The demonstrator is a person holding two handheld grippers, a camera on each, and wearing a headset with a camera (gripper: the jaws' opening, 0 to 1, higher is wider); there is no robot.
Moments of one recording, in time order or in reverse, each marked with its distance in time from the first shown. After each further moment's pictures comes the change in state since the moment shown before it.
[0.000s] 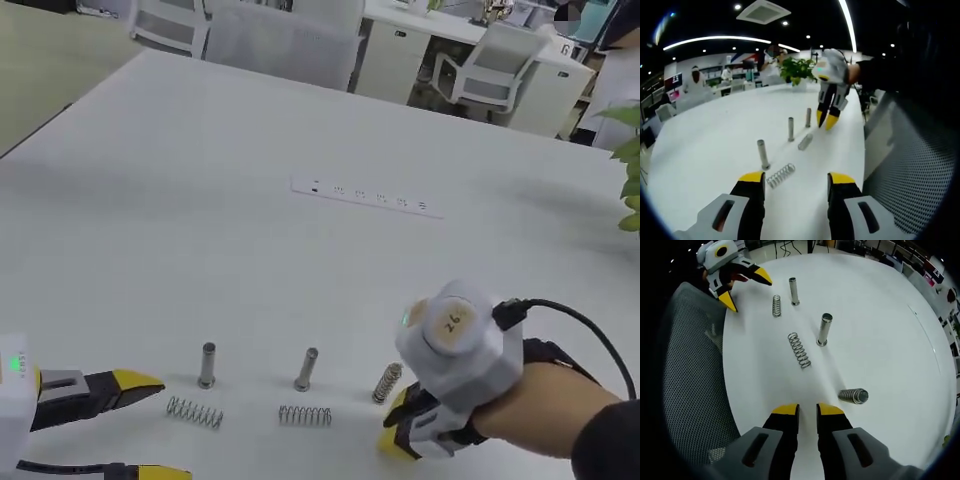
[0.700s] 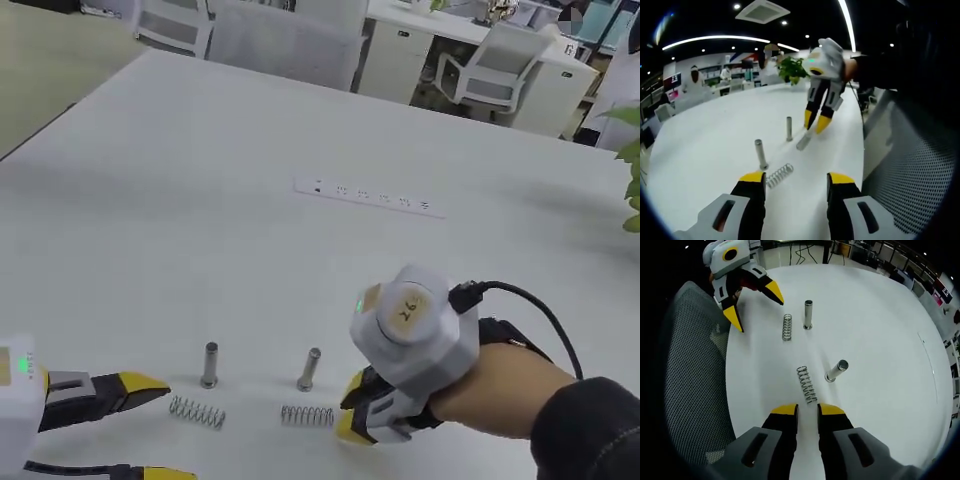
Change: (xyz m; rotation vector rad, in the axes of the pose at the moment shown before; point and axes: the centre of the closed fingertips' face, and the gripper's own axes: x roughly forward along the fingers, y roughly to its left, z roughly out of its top) left arm 0.002 -0.003 0.000 0.001 0.004 -0.009; right arm 0.007 0.003 0.049 -0.120 -0.049 0.006
